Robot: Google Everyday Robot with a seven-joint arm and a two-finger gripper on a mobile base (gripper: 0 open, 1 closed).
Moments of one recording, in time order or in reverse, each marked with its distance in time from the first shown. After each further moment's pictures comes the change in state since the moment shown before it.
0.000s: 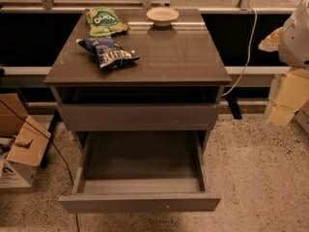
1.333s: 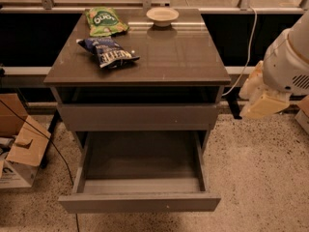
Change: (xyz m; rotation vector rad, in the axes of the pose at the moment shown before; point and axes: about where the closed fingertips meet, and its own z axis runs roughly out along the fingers) arm -0.003 0.015 0.040 -0.028 -0.029 -0.031
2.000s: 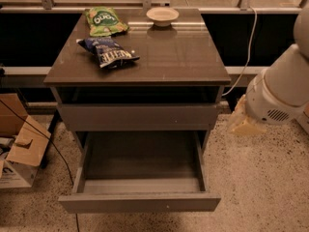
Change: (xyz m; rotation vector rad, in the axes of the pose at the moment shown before) arm 0.009 0.021 0.068 -0.053 -0.020 0.040
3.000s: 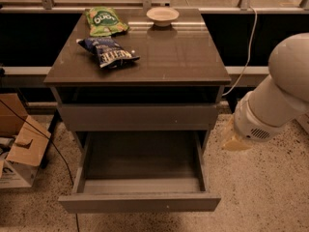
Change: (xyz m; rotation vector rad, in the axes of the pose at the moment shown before) arm 0.012 0.009 0.055 -0.026 0.016 0.050
